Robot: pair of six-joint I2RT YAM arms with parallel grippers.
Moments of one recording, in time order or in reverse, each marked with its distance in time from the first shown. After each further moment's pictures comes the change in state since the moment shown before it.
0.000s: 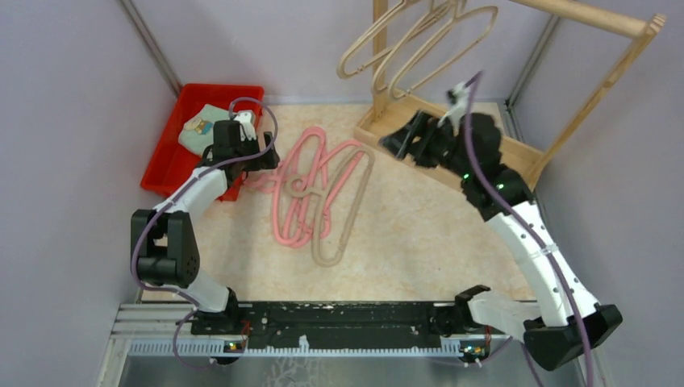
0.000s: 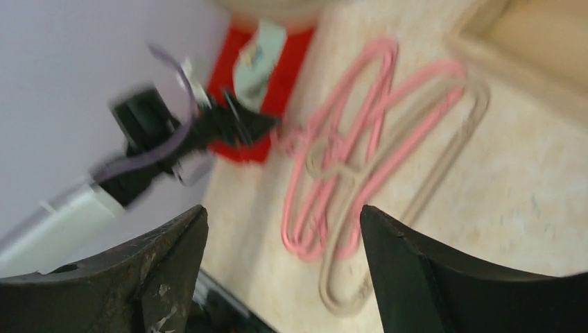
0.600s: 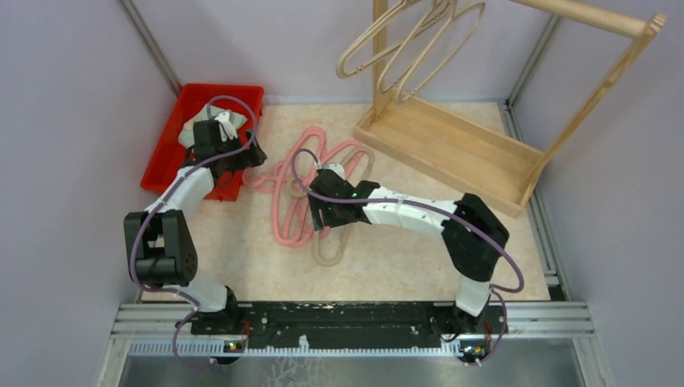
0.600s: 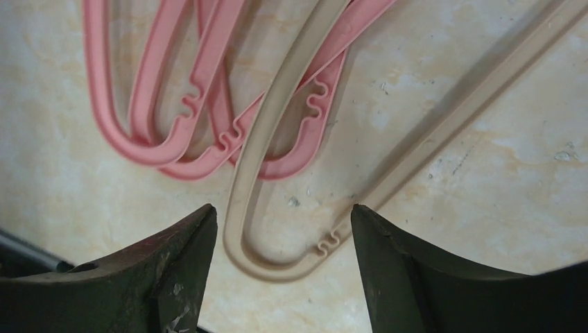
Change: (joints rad) left arm 0.103 0.002 0.011 -0.027 0.104 -0.058; right arm 0.731 0.640 -0.019 -0.106 0.450 -0.086
